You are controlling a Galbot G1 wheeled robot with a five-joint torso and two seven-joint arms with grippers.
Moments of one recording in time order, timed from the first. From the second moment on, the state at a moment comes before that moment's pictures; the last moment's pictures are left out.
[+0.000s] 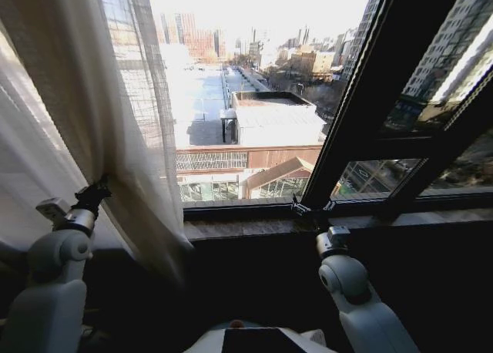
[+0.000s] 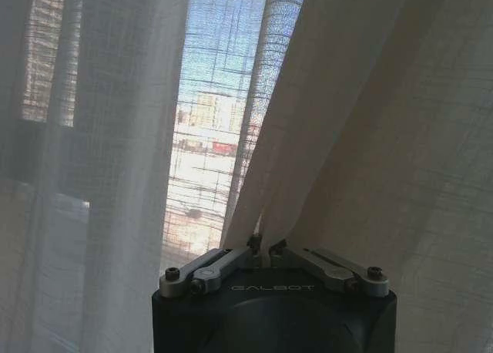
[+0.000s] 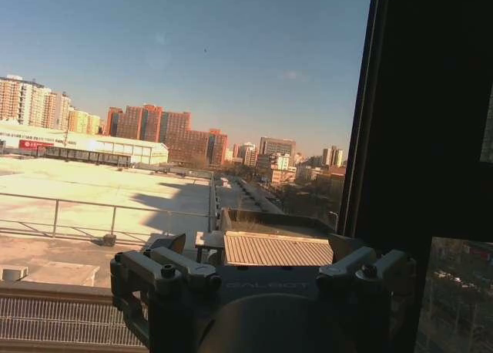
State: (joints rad) left arm 1.21 -1.08 -1.00 -2.02 -0.70 0.48 -0.35; right arm -1.41 1.20 0.48 2.18 0.20 -0.23 0.25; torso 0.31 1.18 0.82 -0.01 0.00
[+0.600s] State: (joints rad) left arm 1.09 -1.05 -1.12 -1.83 -0.67 0.36 -0.87; right arm -1.41 1.20 0.48 2.17 0.20 -0.23 0.25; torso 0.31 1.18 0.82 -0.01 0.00
